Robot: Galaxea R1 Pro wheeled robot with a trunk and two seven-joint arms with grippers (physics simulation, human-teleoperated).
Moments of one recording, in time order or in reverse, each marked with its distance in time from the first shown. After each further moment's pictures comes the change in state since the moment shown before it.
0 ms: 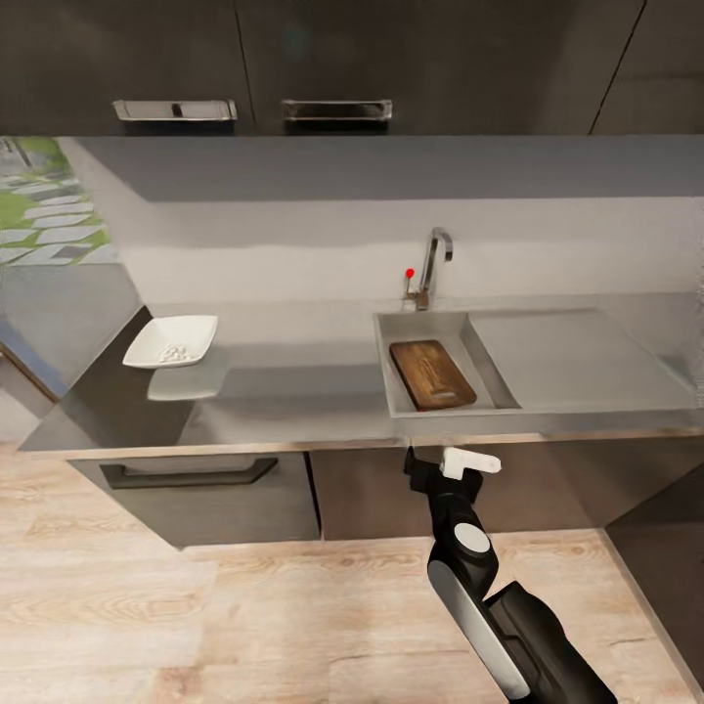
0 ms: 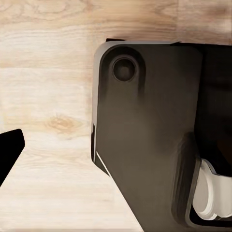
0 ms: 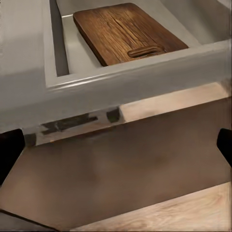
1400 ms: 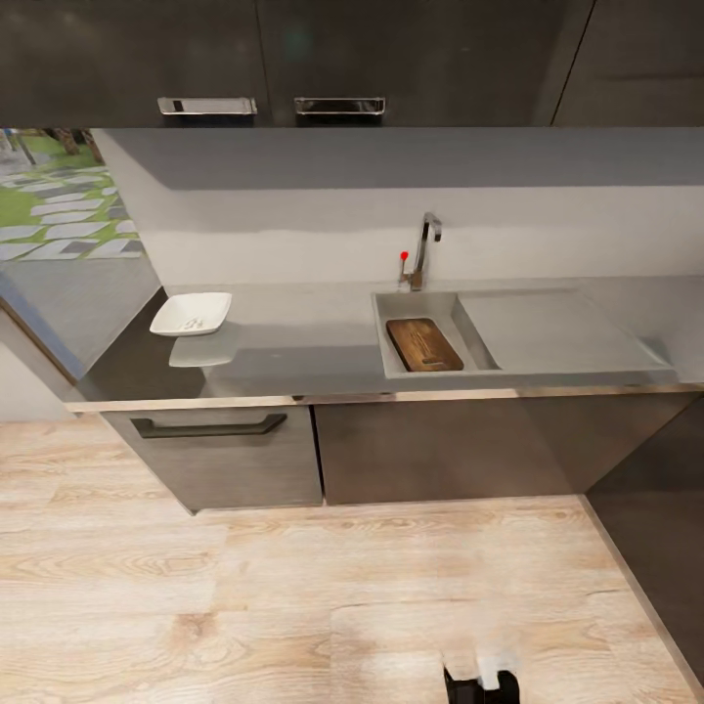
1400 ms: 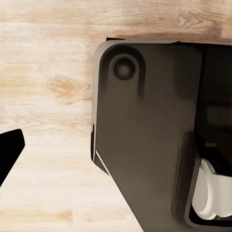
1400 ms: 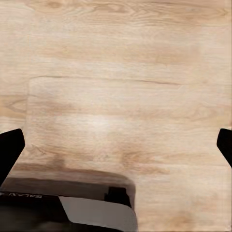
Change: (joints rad) left arm 0.000 -0.002 0.002 0.000 0.002 0.003 0.002; right arm 0.004 0.009 0.276 1.467 -0.230 -0.720 0.734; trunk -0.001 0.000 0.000
